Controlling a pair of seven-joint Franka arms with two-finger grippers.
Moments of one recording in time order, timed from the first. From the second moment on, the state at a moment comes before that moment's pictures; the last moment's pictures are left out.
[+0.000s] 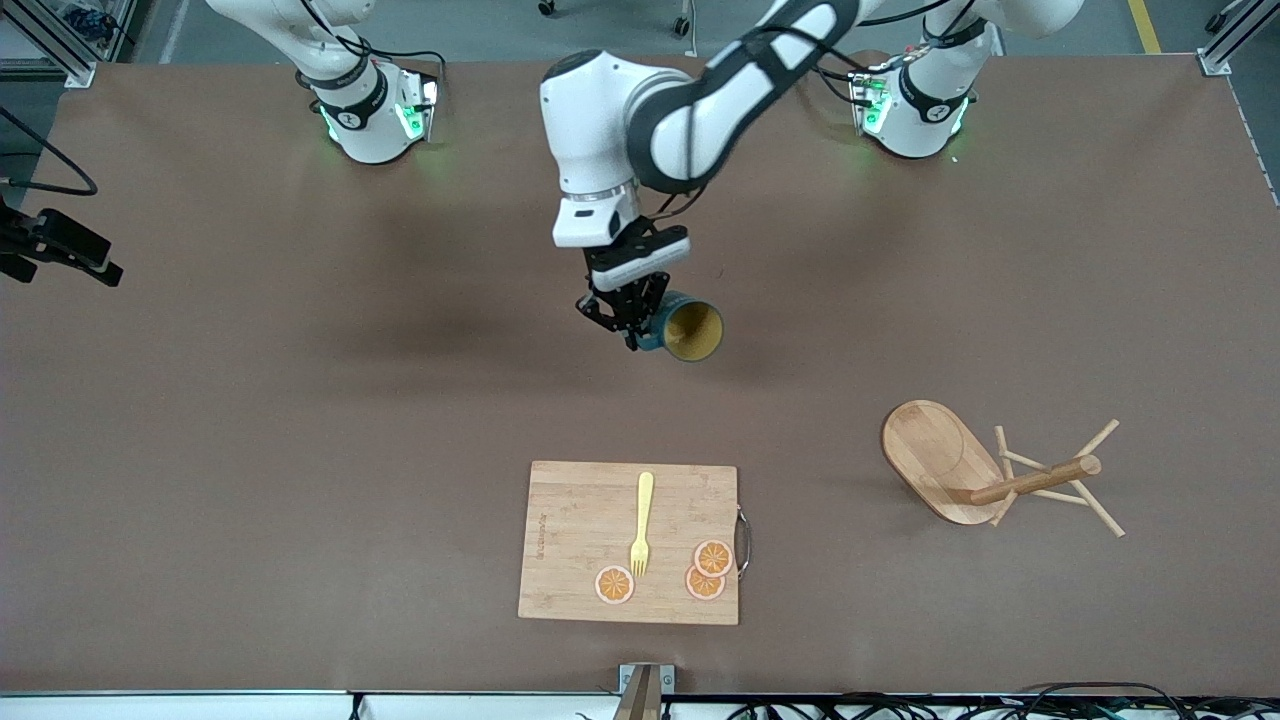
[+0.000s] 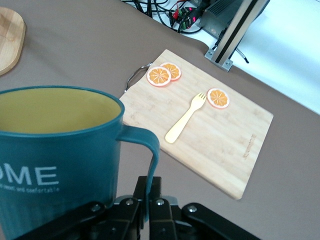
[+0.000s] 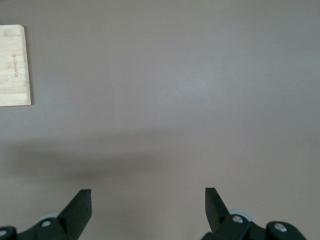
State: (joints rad) left arm -0.65 0.53 -0.35 -1.51 0.84 2.11 -1.95; right arm -0.08 -0.05 -0.04 -1.64 0.02 1.64 -0.04
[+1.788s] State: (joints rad) left arm 0.11 0.31 -0.35 -1.63 -0.41 2.17 -1.30; right arm -0.08 -0.05 -0.04 -1.64 0.02 1.61 -0.04
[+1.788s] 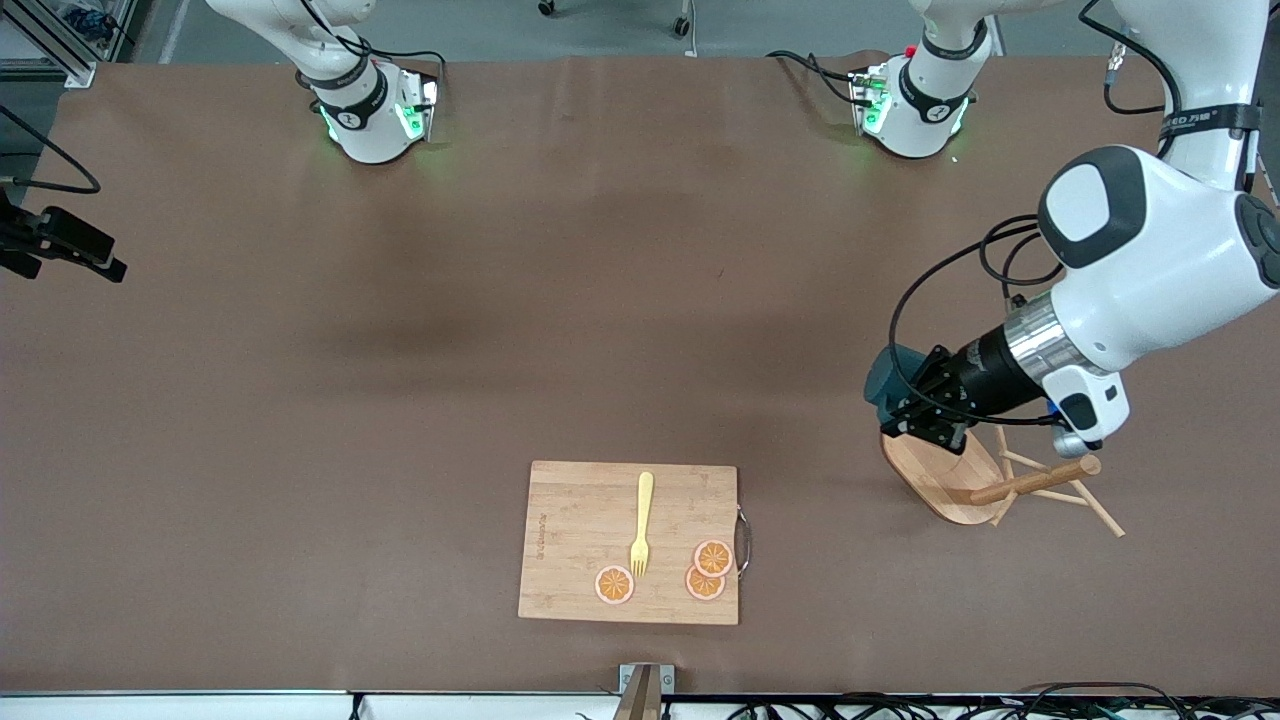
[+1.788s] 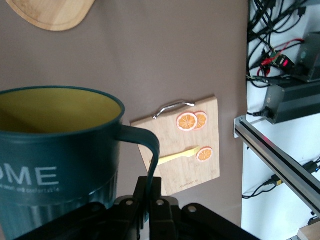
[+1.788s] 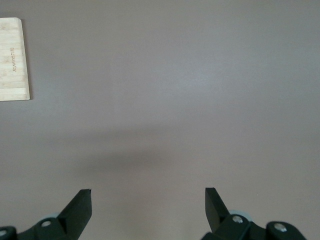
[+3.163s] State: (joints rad) left arm 0.24 0.40 -0.35 -1.67 -0.55 2.28 -0.98; right arm -0.07 -0.05 -0.03 -1.64 0.02 1.60 -0.04
